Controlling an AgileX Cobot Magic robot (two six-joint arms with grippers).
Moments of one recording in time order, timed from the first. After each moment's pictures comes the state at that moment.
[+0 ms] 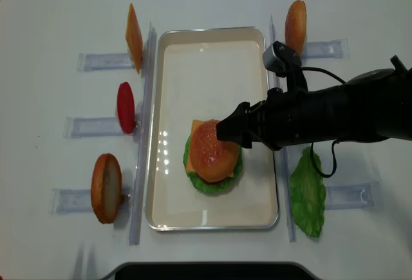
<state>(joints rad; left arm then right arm) -0.01 -0.02 -0.47 0.08 1.11 -0.03 0.49 1.68 -0.71 1.75 0.65 -1.31</state>
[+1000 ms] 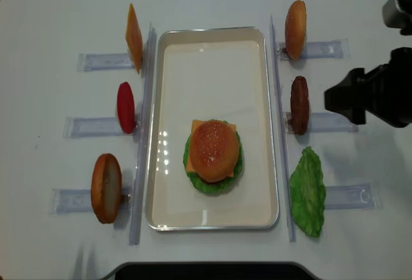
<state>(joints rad) -0.01 -0.02 -0.47 0.08 1.11 -0.03 0.07 1.12 -0.71 0.65 0.78 -0.48</state>
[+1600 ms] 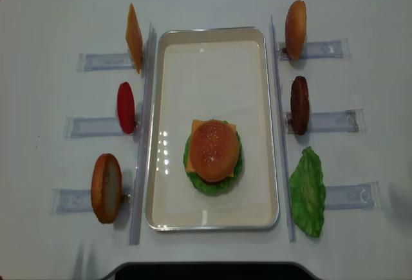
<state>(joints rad) -0.01 -0.02 -0.47 0.08 1.11 -0.03 -0.12 0.77 -0.70 0.16 1.11 -0.09</state>
